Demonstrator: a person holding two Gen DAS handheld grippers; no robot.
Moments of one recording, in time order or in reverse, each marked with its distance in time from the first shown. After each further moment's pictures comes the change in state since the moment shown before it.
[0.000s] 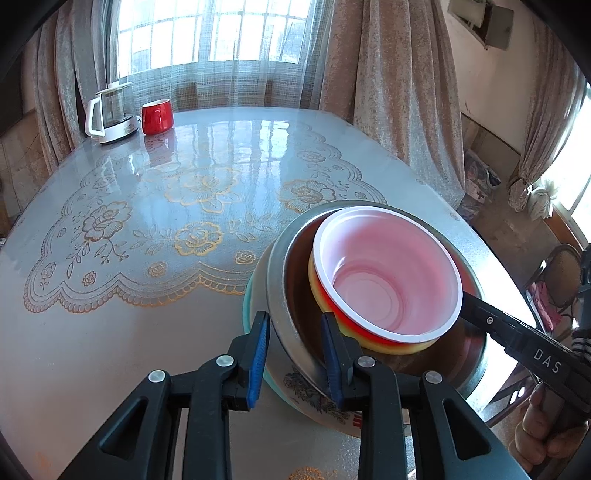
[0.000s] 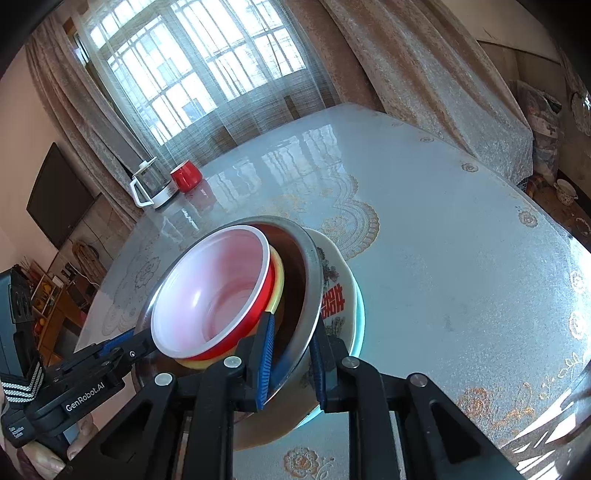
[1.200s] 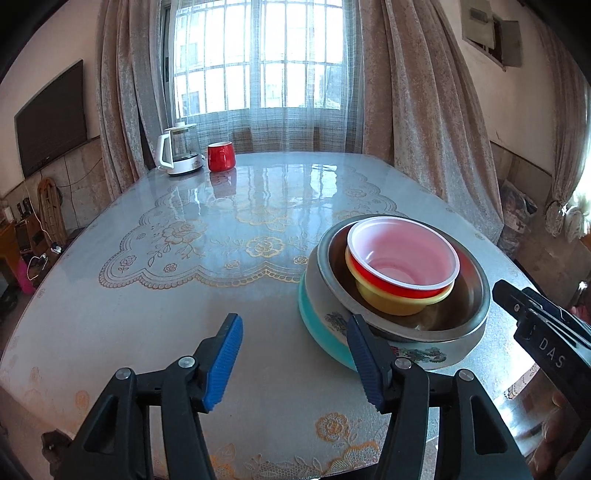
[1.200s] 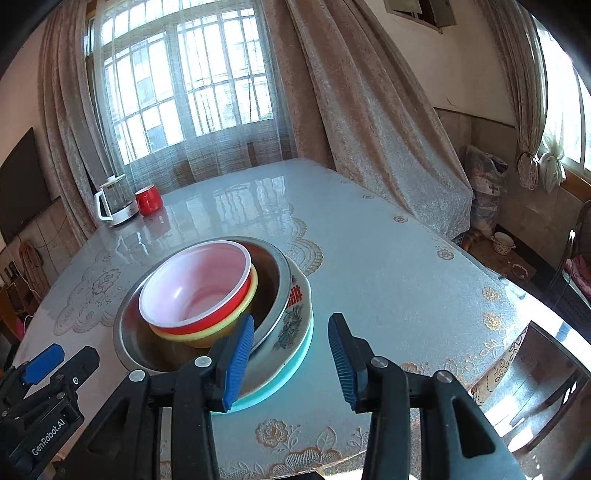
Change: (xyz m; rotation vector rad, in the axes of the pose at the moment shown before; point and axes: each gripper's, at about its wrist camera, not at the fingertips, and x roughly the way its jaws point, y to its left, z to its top) left arm -0.066 -0.005 -0.062 -0.030 -0.207 0.217; right arm -0.051 0.041 -0.039 -0.116 -0.224 -0.298
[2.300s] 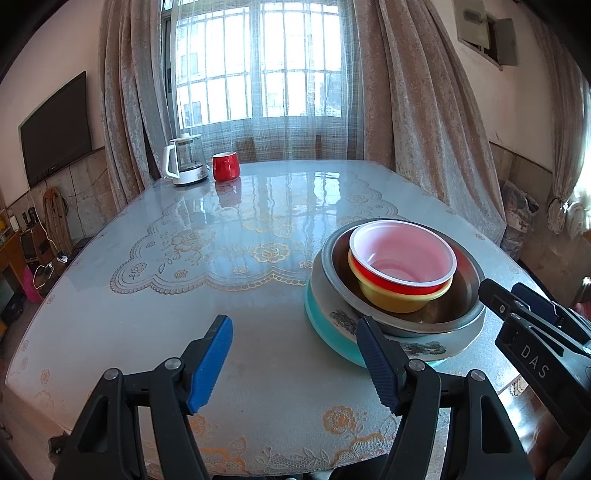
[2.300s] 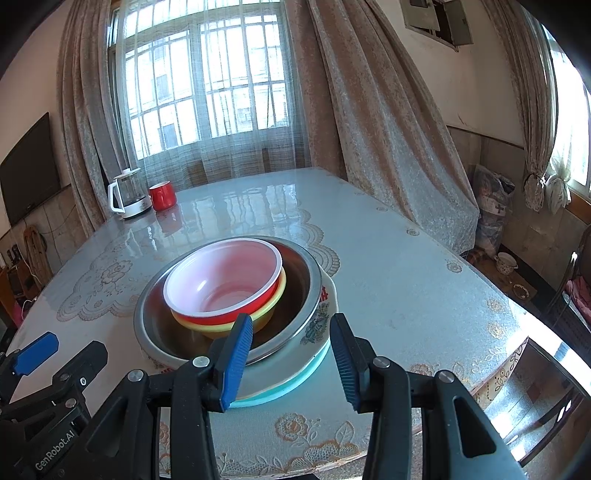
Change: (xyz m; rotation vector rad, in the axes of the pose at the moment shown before) left arm -0.010 -0.001 -0.005 0.020 -0.035 0.020; right arm -0.008 0.021 -0.007 -0.046 -0.025 0.017
